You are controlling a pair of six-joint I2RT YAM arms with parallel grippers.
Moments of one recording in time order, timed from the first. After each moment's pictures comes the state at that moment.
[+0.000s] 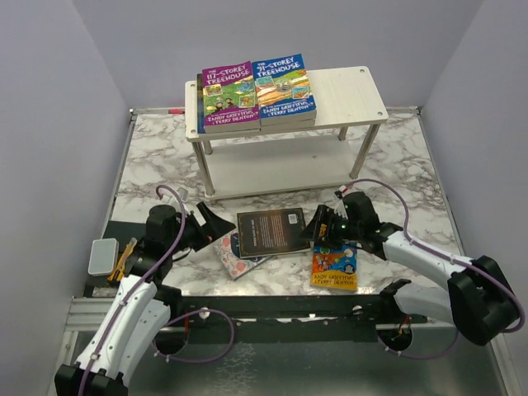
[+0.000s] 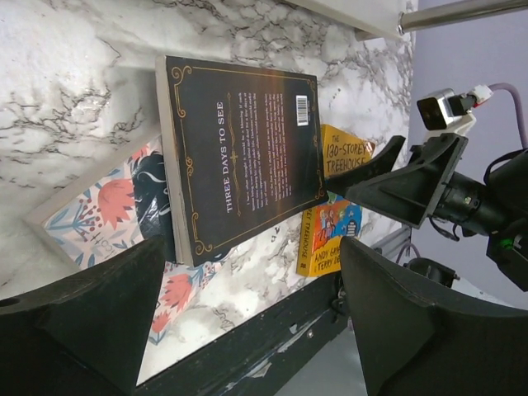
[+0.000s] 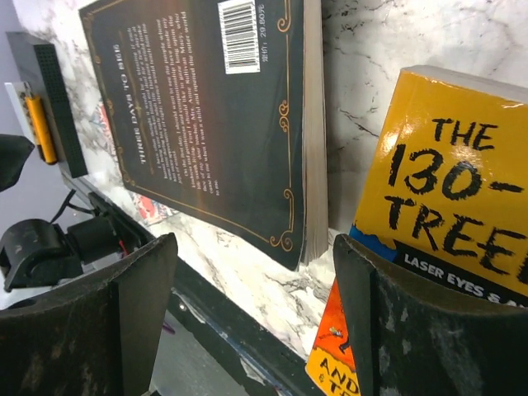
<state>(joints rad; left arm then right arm) -0.23 0.56 0.42 -0.40 0.45 -0.84 0.49 1.14 0.45 -0.07 -0.42 0.82</state>
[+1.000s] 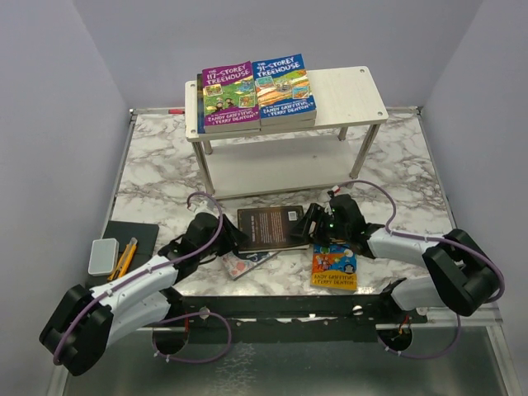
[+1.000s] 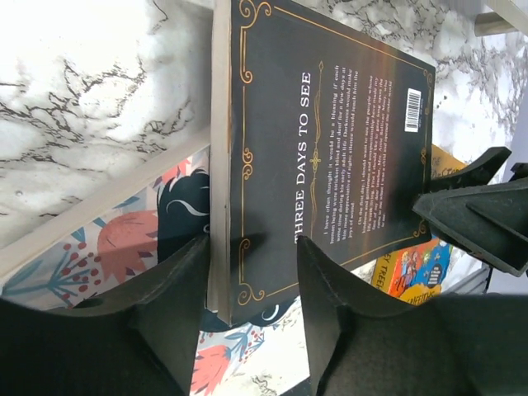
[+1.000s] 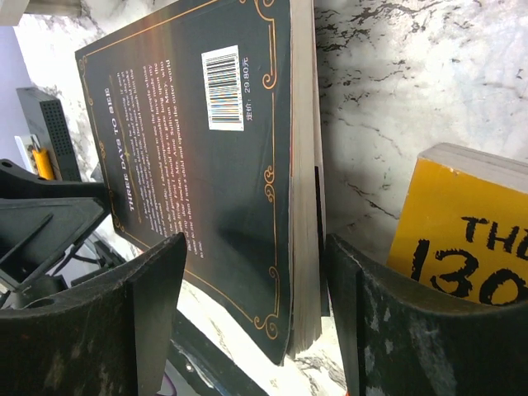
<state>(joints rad) -0.64 0.94 0.27 0.02 0.01 -1.01 0.59 1.36 0.43 0.22 -0.25 0.94</state>
